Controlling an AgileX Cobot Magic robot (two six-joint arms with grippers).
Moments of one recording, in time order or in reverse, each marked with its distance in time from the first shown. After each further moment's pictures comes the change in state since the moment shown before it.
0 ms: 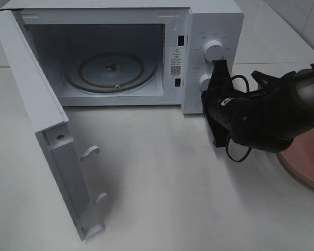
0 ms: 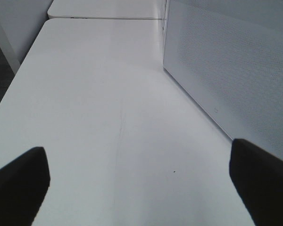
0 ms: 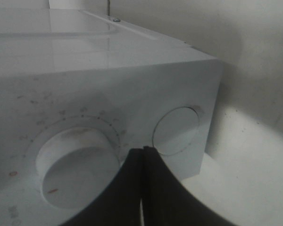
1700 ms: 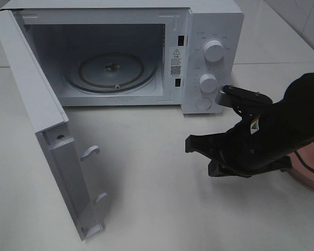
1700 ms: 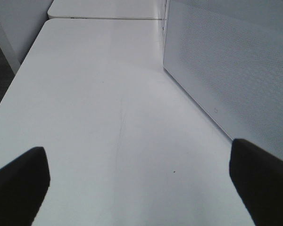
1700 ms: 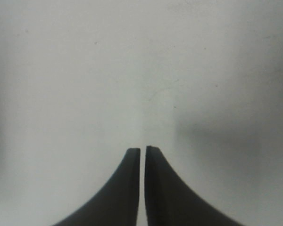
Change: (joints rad) left arm 0.000 0.000 0.000 0.000 0.000 0.000; right arm 0.000 -0.389 0.118 -0.474 1.024 -0.816
